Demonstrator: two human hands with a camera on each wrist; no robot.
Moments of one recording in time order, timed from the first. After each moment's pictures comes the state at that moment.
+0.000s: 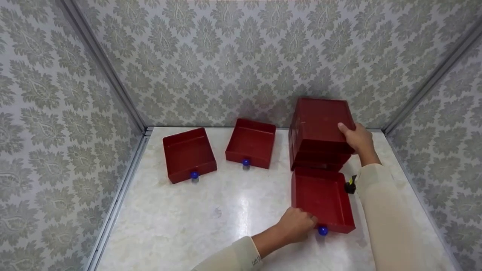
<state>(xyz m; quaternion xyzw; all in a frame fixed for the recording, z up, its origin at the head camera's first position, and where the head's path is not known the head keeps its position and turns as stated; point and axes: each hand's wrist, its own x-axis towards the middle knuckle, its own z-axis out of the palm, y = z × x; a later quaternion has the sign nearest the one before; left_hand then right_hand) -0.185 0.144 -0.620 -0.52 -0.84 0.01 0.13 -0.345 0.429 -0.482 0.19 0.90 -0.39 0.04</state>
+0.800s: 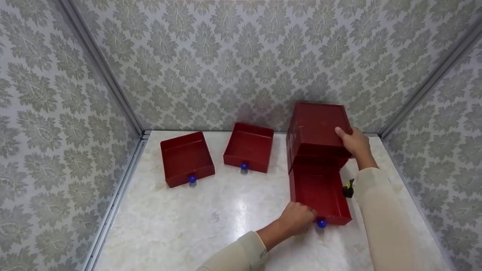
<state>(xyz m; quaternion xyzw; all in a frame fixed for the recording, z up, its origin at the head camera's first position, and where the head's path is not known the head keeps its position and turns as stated) -0.212 0.167 -0.625 -0.47 -0.87 0.04 0.09 -0.343 0.427 -0.483 0.19 0.90 -0.39 0.03</state>
